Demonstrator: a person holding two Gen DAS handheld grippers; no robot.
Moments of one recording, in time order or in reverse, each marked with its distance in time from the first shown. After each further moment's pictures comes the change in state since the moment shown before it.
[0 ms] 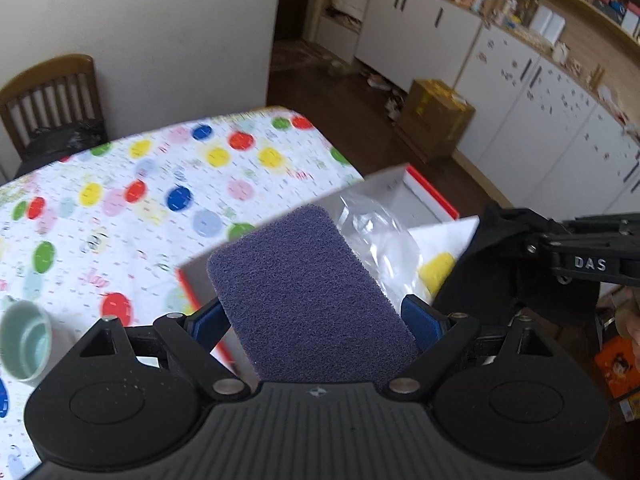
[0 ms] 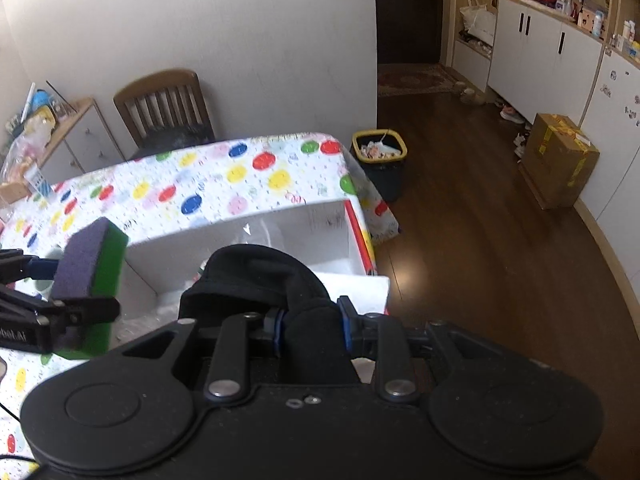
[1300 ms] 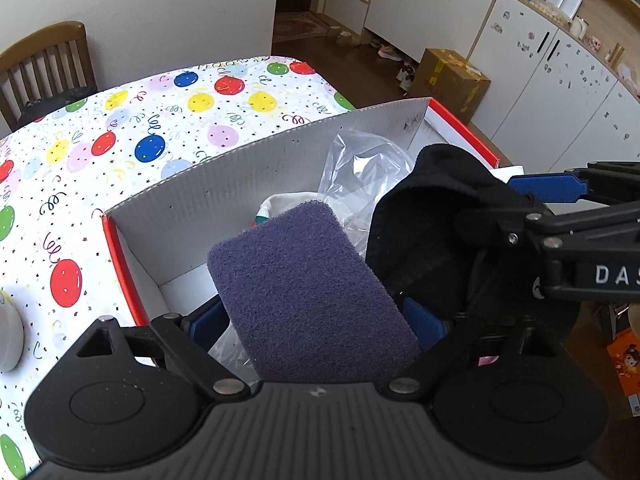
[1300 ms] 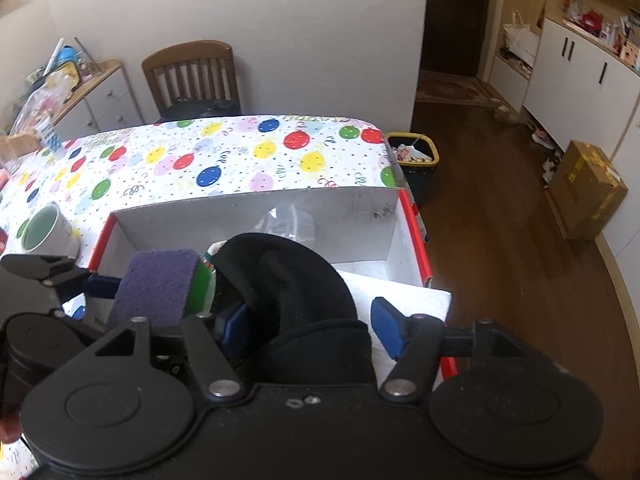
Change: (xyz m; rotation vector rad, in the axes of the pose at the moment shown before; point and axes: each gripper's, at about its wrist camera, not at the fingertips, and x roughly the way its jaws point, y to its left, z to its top) left arm 0.075 -0.016 -0.028 -0.012 0.075 0.033; right arm 0.045 0.022 -0.006 -0.149 0.005 0.042
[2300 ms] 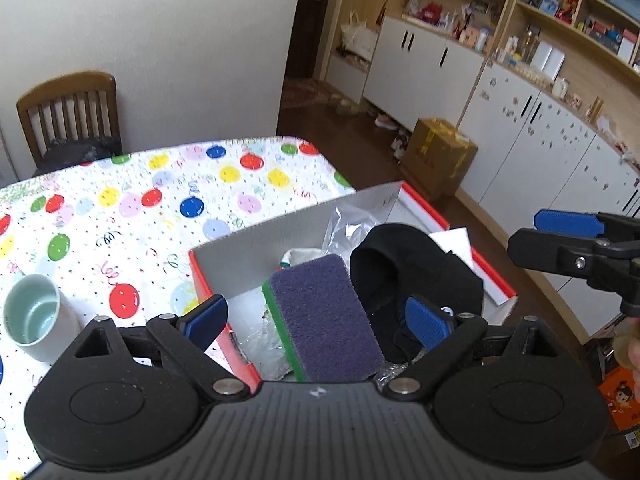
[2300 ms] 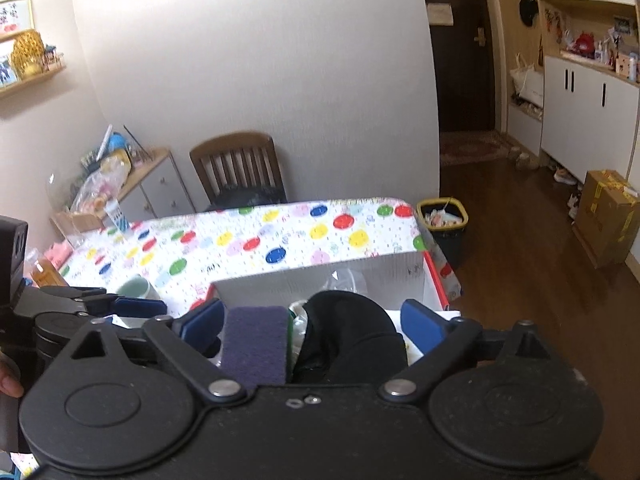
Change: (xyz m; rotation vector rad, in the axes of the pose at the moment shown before) left arm -0.106 0.006 -0.018 -0.032 -0.214 -0.014; right arm -0.103 0.015 -0.021 0.083 -0.268 0.134
